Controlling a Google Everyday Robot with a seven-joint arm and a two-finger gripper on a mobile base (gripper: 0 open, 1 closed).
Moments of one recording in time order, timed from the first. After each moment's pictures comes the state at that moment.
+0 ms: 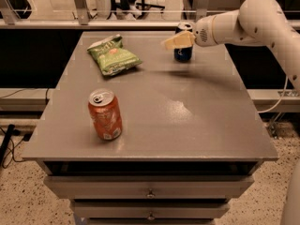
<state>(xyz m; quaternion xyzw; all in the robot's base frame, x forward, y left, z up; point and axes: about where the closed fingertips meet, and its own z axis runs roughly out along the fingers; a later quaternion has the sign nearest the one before) 0.768 -0.124 0.910 -0.33 0.78 0.22 0.49</state>
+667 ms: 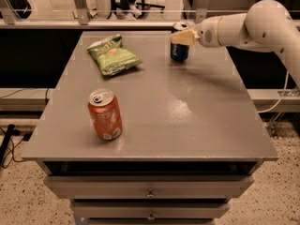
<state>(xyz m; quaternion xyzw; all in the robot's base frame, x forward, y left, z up) 0.764 -0.133 0.921 -0.30 0.76 0.23 0.52</state>
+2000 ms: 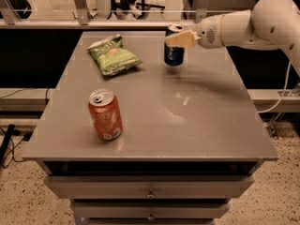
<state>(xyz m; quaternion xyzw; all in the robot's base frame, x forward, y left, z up) 0.719 -0.111 0.933 -0.35 0.74 0.29 0.49</state>
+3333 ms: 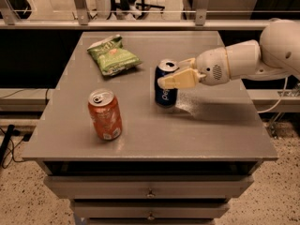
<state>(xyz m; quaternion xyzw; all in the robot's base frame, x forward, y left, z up) 0.566 -0.071 0.891 -0.43 0.72 0.40 0.38</state>
